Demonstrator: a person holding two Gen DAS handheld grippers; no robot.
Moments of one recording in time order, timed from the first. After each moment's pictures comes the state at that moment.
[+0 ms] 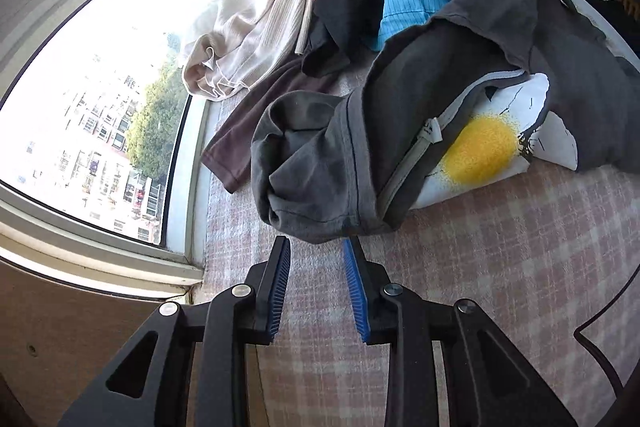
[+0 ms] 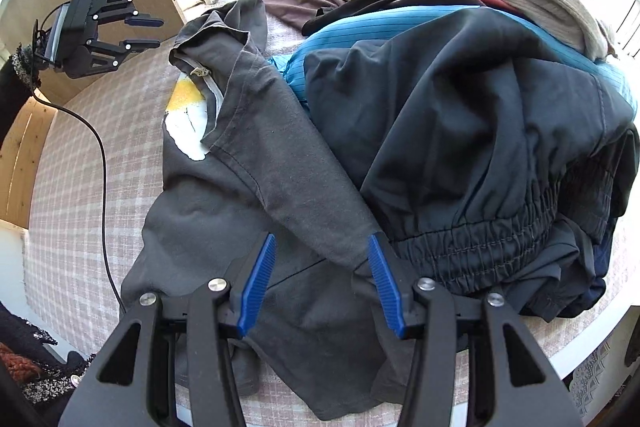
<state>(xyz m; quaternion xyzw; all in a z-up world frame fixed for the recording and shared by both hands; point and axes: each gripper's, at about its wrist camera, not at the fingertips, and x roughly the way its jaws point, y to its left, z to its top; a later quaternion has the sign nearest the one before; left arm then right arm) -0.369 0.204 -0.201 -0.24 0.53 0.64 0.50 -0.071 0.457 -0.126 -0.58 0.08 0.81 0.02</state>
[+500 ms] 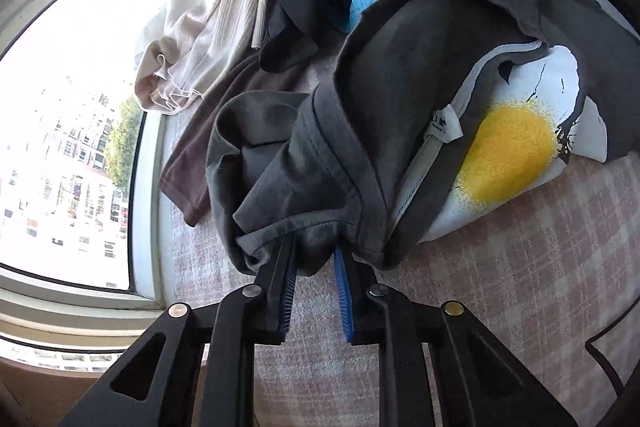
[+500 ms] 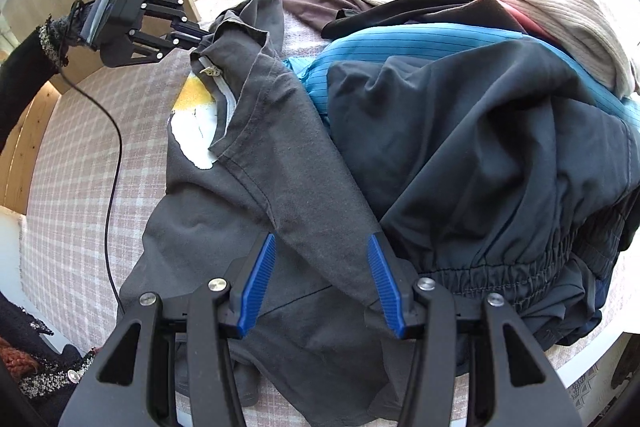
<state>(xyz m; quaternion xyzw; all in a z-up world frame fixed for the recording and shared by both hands) -0.385 0.251 -0.240 -0.28 0.52 0.58 0.55 -0.090 0.444 -0.127 -0.58 0.06 0.81 -0.01</state>
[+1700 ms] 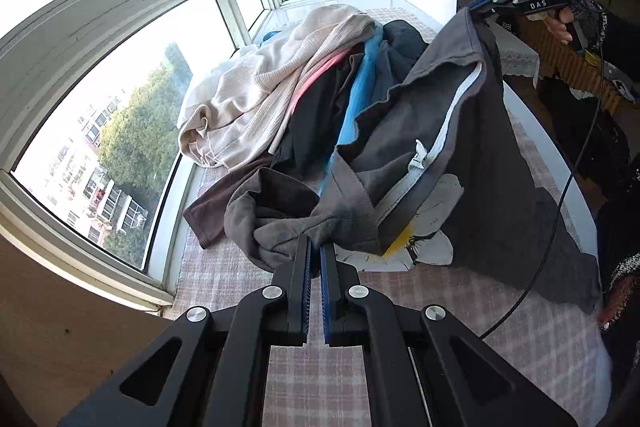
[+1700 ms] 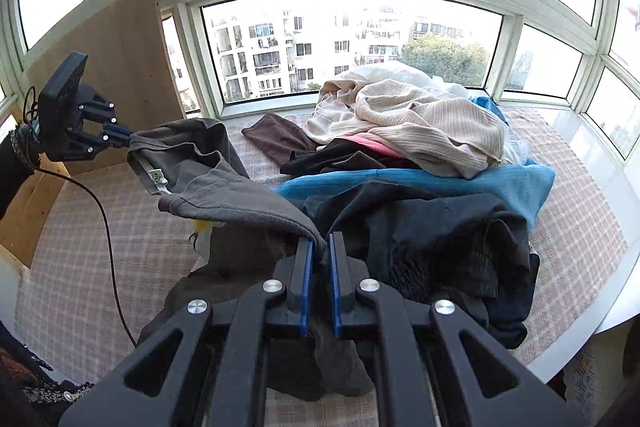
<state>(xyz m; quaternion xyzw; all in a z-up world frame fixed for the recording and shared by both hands) -0.293 0.199 -0.082 -0.26 0.38 0.66 0.59 -0.013 0.475 0.001 -0.40 0.06 0.91 0.09</state>
